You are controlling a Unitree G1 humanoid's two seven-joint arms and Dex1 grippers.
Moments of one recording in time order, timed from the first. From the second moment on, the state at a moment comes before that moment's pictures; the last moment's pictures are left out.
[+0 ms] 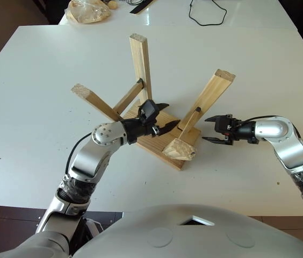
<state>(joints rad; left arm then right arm) -0.07 0.42 -0.27 -0.36 -0.30 0.43 -0.62 -0.13 -0.77 0.31 -0.07 -0.02 0.12 0.98</state>
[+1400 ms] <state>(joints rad) 0.12 0.48 -0.02 0.23 -0.06 -0.36 -0.62 0.09 -0.85 0.25 -0.25 0.00 0.11 0.98</state>
